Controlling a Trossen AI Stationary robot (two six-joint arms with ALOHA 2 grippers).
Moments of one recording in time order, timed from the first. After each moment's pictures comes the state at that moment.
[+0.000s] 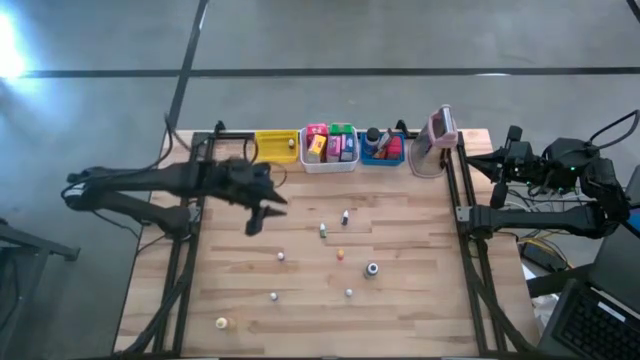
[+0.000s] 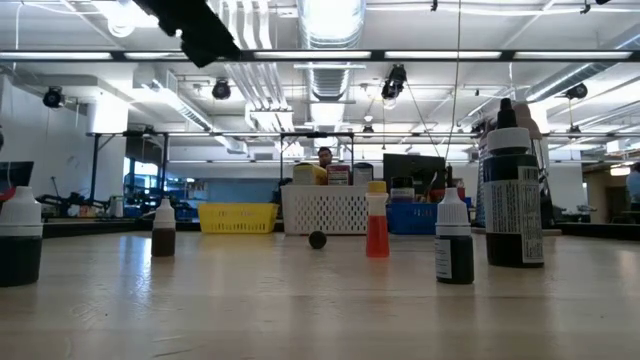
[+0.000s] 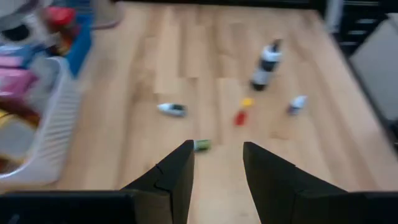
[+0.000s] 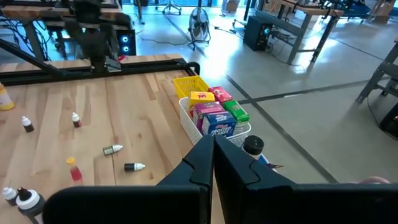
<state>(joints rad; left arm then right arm) 0.08 1.05 0.97 -0.51 0.11 0.01 -0.16 0.42 1.15 -1.04 0.24 -0.01</state>
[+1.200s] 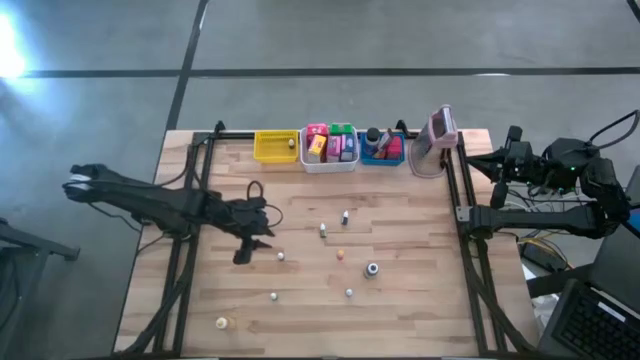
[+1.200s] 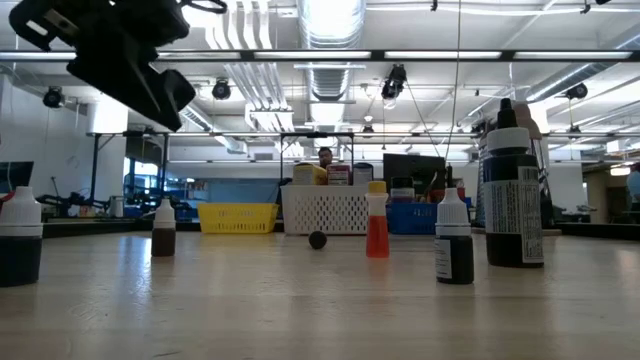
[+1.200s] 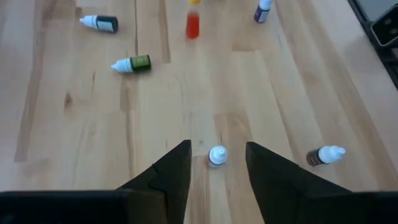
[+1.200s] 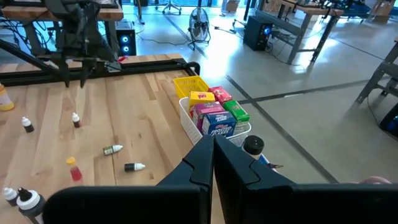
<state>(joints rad) -0.15 1.00 0.66 -0.41 0.06 -0.07 -0.16 0.42 1.15 -1.04 0.24 0.00</state>
